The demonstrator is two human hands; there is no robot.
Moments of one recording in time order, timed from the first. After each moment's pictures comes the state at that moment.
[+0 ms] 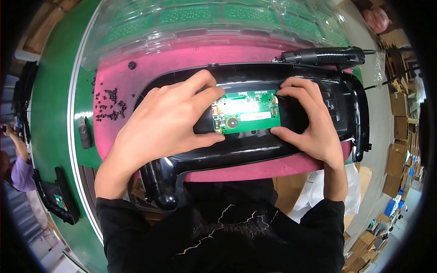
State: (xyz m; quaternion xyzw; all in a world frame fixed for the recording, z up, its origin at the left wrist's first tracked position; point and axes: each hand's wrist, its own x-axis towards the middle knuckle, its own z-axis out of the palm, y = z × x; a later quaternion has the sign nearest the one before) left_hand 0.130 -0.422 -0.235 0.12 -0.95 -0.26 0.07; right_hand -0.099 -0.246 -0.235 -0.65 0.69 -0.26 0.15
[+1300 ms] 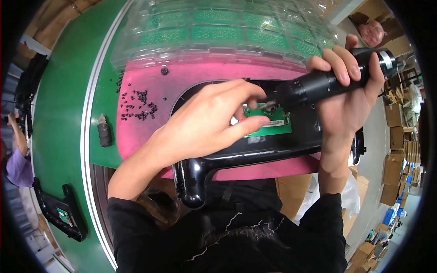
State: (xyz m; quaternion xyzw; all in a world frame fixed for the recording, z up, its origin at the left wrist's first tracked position) left_hand 0.178 -0.440 -0.240 0.11 -0.87 -0.41 0.24; right_hand -0.027 -0.338 -0.185 -0.29 0.14 -0.80 0.51
